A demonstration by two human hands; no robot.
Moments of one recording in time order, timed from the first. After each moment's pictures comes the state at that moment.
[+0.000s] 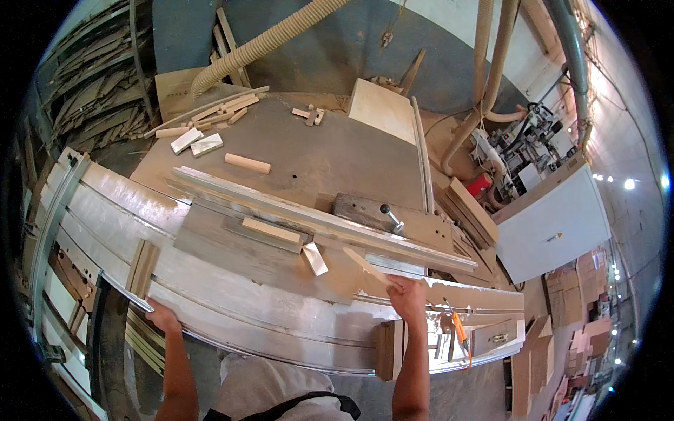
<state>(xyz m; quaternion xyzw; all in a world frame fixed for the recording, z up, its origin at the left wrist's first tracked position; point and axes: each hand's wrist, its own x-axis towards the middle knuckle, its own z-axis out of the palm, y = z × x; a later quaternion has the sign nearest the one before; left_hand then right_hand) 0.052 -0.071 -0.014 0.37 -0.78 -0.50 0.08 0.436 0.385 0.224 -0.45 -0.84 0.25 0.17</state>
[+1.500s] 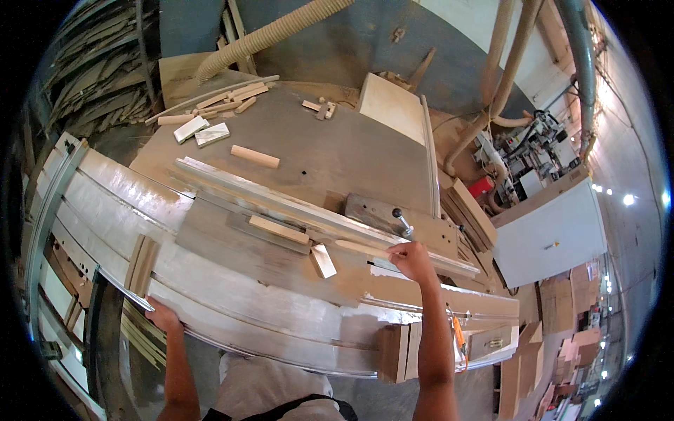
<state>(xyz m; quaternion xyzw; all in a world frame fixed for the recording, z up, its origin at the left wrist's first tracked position) 0.047 -0.067 -0.011 0.39 -0.79 -0.46 0.06 0.348 0.459 0.253 -0.39 -0.88 0.25 0.03</state>
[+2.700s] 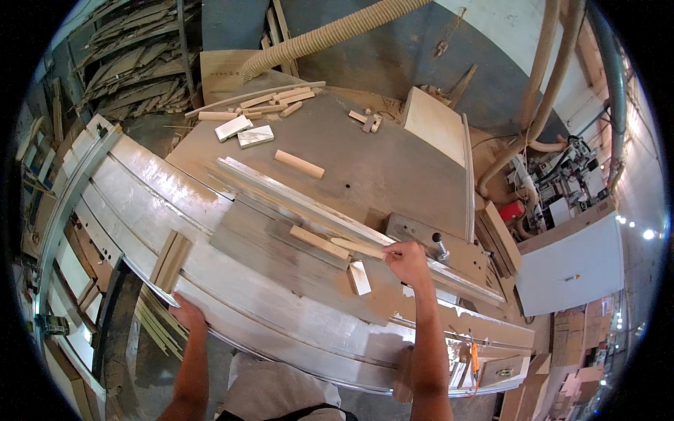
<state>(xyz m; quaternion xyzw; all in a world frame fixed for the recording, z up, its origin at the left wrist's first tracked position) 0.048 -0.068 -0.020 0.38 -0.80 -0.46 0.09 0.236 0.426 0.230 -0.32 -0.90 0.28 0.05</state>
